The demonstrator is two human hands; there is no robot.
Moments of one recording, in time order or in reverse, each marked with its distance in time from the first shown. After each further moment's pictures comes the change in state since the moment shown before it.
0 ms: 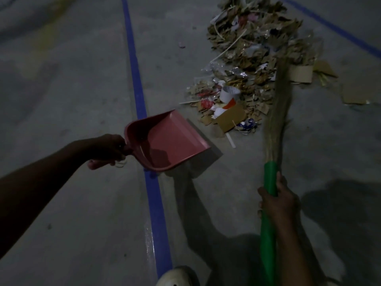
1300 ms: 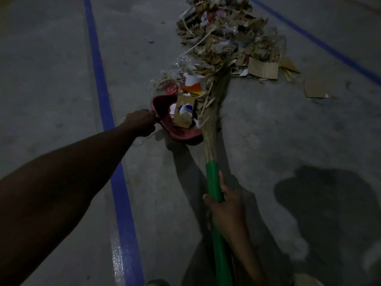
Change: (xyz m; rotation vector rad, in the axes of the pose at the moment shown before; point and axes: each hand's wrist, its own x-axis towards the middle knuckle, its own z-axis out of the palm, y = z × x) left_hand 0.118 0.169 0.039 0.457 0.411 0.262; right_hand -0.054 -0.016 0.023 -0.073 -0.326 -0.087
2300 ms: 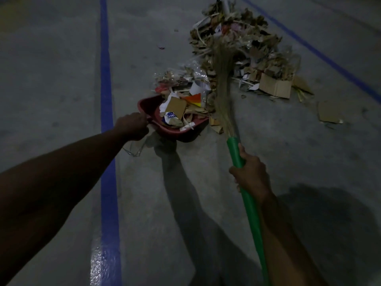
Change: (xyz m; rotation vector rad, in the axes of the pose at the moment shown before) left_hand 0.028 -0.036 0.011 -0.001 -0.025 -0.029; right_hand 0.146 -0.070 -0.048 -0.423 0.085 -0.101
